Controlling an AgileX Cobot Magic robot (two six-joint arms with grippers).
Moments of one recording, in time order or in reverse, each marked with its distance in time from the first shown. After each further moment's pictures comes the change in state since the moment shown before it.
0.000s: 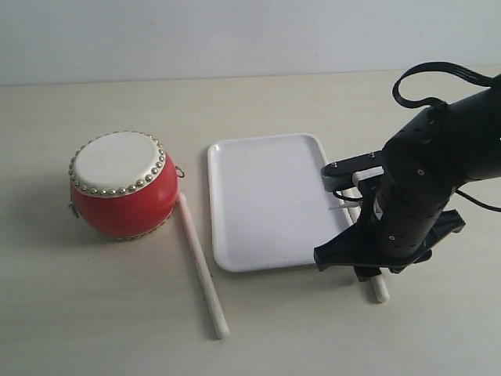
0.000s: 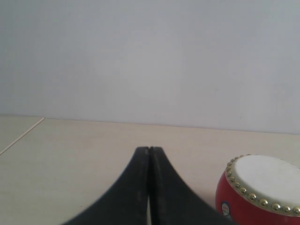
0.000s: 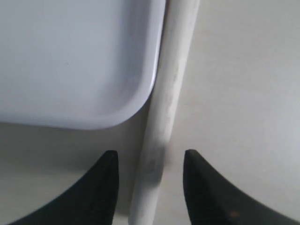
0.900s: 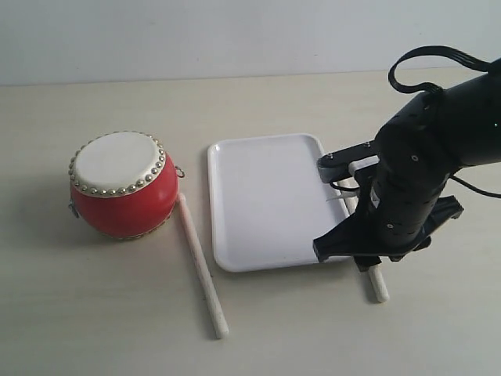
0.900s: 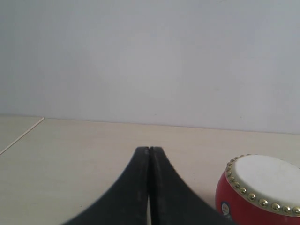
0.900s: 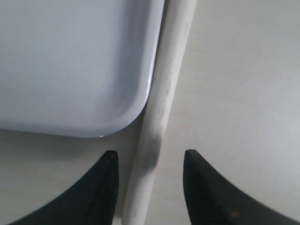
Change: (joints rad) left arm 0.000 0.000 0.000 0.000 0.000 0.000; right arm 0.000 0.000 -0.050 -0.024 0.058 -0.019
